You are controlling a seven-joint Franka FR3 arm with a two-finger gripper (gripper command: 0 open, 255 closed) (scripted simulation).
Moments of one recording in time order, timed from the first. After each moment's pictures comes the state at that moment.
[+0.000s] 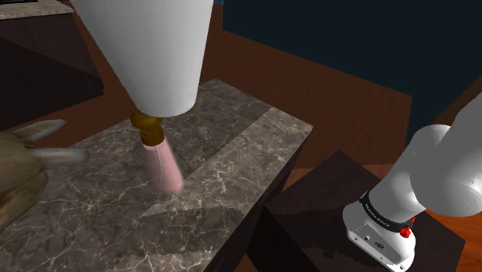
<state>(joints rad) 0.34 -0.02 0.55 -1.30 0.18 1.42 0.66</state>
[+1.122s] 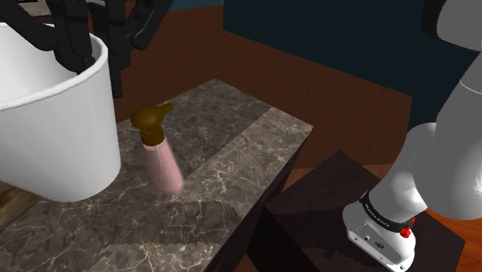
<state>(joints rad) 0.51 0.21 0.66 -1.18 0.00 1.52 0.87</state>
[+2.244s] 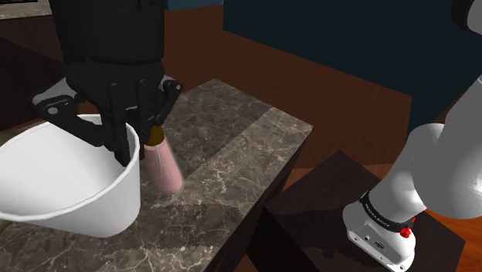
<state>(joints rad) 0.45 0.10 0.65 -1.55 0.09 1.79 0.80</state>
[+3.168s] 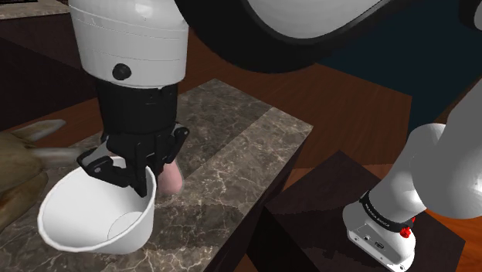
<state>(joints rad) 0.44 0.07 0.64 -1.76 0.11 1.98 0.77</state>
